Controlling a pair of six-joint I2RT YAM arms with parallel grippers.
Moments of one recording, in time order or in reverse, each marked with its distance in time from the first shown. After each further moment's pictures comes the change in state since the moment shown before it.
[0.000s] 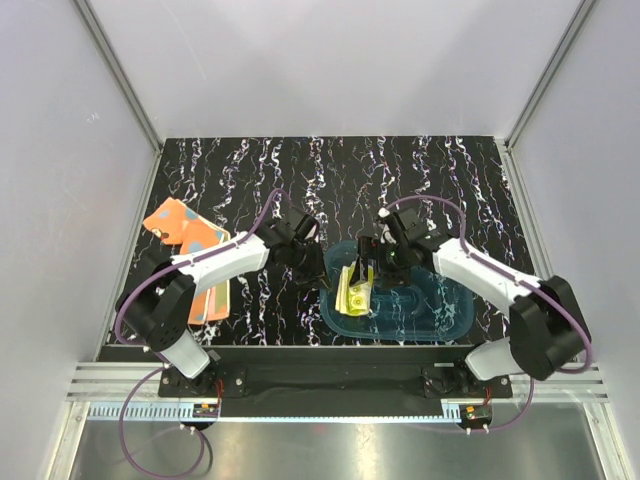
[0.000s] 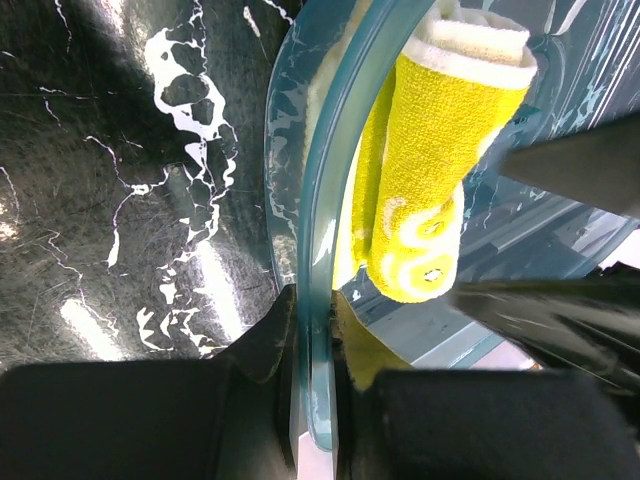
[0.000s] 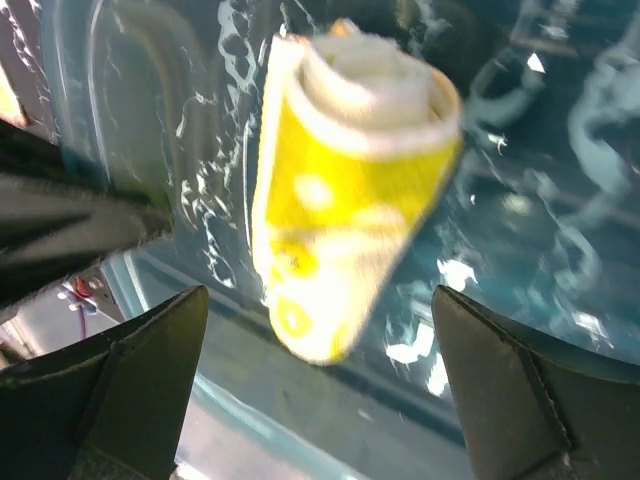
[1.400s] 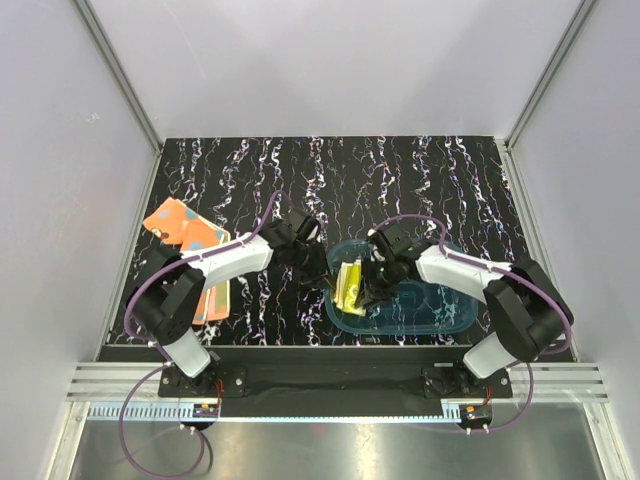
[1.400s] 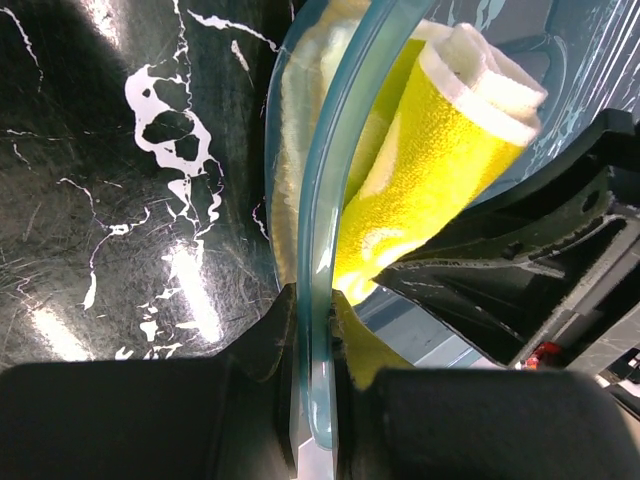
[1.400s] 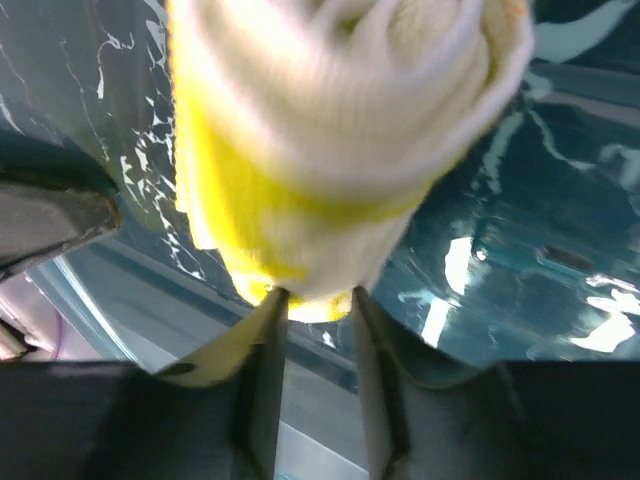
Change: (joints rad) left arm 0.002 0.049 -0.024 0.105 0.031 -0.046; right arm 0.072 0.104 -0.085 0.085 -0.032 0.066
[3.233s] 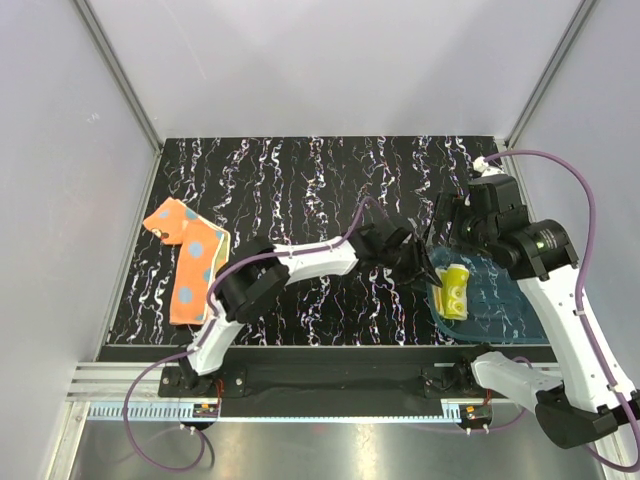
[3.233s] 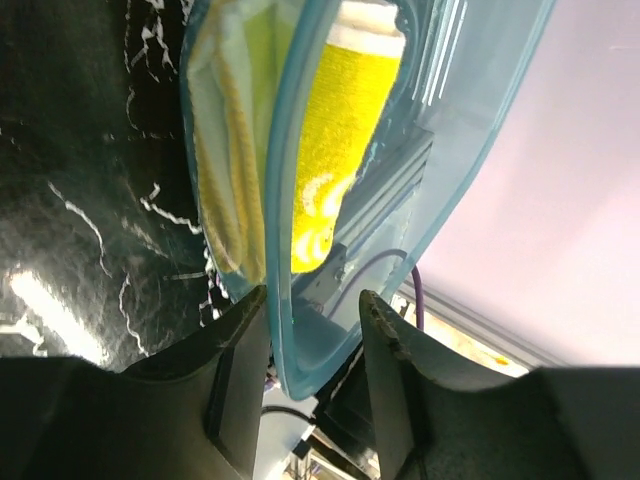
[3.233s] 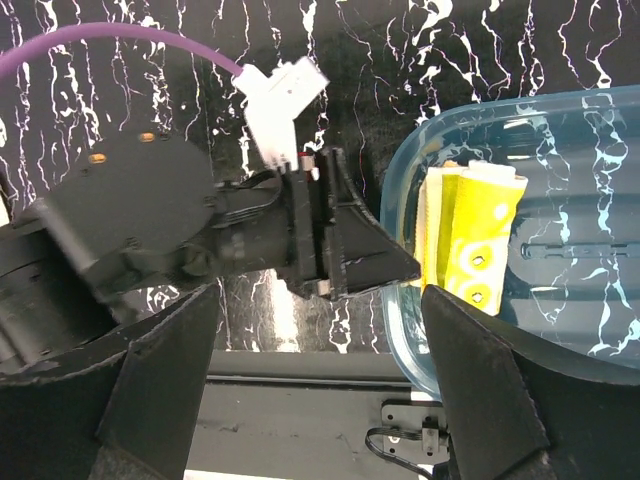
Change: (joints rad) left arm -0.330 0.526 0.604 0.297 0.046 -0.447; right arm -0.253 -0.492 0.595 -0.710 0.515 -0.167
